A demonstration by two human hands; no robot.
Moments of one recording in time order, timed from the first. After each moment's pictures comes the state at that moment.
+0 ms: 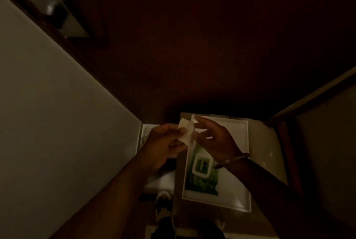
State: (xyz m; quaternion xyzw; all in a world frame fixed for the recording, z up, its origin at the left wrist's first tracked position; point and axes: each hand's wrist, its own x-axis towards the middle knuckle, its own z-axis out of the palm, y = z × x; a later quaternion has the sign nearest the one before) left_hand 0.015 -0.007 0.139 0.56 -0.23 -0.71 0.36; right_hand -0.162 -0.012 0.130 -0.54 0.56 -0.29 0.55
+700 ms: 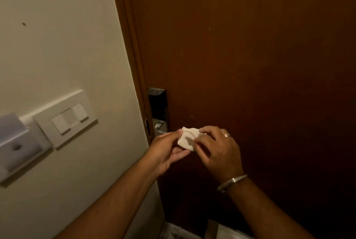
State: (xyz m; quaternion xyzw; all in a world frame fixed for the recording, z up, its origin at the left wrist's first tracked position) left_hand 0.094 -0.038 0.472 0.51 -0.23 -0.59 0.59; right_hand -0.072 -0.069 0.451 -0.83 0.32 -0.46 -0.08
